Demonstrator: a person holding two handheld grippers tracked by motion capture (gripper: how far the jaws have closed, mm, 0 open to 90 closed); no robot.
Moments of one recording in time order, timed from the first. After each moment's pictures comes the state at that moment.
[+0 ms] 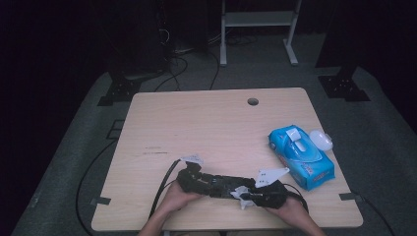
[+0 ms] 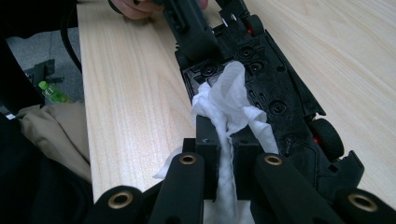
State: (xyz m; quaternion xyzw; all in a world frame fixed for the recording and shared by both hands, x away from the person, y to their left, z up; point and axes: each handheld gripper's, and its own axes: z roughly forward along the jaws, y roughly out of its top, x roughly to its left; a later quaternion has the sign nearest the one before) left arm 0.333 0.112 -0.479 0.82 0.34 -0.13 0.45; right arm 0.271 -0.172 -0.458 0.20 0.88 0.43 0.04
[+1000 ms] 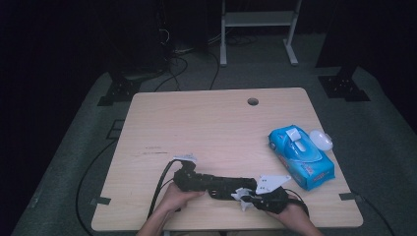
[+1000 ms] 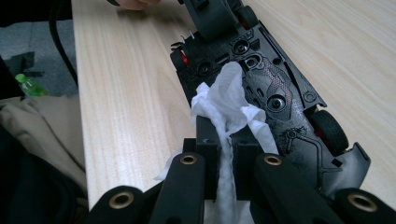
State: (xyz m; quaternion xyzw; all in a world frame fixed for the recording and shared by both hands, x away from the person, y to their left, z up) left arm 0.331 0.122 -0.478 0.79 0.34 -0.14 0.49; right arm 0.257 -0.172 -0.461 0.18 0.88 0.43 0.09
